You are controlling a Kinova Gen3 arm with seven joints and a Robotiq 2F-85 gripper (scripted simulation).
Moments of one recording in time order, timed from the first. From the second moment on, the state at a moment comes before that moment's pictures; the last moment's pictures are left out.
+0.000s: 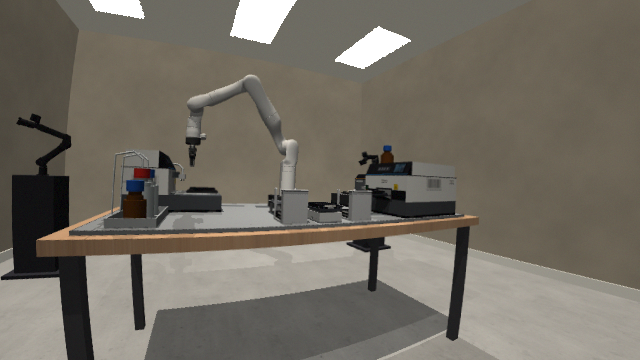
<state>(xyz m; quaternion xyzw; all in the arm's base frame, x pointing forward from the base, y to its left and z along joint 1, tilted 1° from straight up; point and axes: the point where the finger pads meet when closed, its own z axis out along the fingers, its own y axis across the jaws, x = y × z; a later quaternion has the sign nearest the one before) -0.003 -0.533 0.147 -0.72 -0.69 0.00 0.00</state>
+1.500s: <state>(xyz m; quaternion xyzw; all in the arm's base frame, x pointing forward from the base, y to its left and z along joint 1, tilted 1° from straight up) -0.001 -0.477 0.145 -0.72 -0.69 0.00 0.00</state>
